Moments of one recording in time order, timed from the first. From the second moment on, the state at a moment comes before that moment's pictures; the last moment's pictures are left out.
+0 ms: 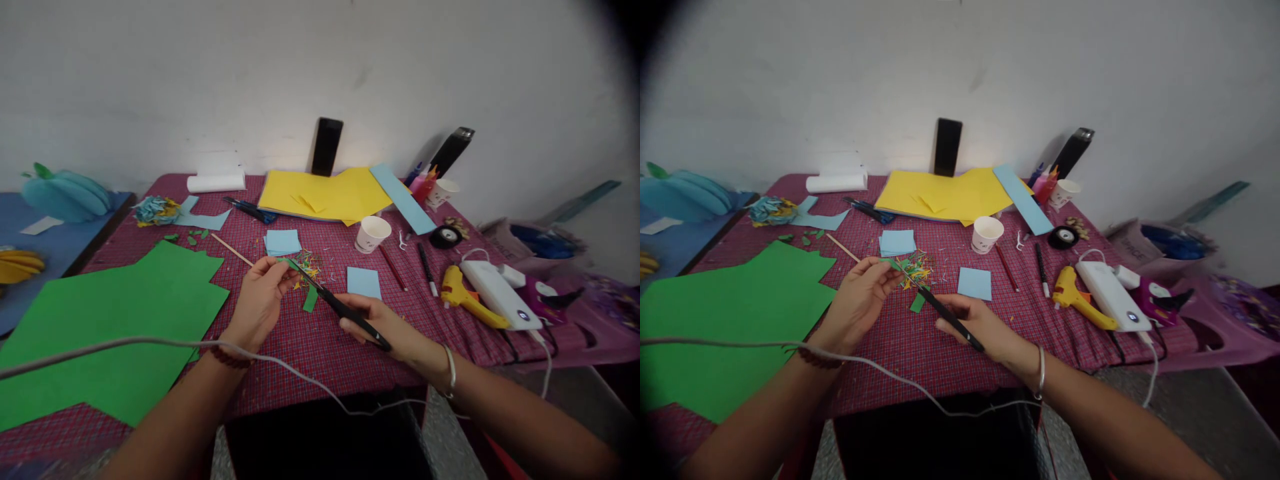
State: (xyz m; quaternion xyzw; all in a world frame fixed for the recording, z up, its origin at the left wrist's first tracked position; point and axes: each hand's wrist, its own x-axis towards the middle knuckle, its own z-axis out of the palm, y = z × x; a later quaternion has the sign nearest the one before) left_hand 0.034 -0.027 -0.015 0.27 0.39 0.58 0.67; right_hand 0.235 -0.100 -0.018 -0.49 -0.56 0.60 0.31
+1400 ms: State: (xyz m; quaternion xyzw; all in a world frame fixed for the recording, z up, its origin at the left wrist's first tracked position) left_hand 0.025 -0.034 -0.012 0.53 0.26 0.54 0.60; right_hand 0.263 -0.135 0.005 -0.49 -0.84 0.19 0.12
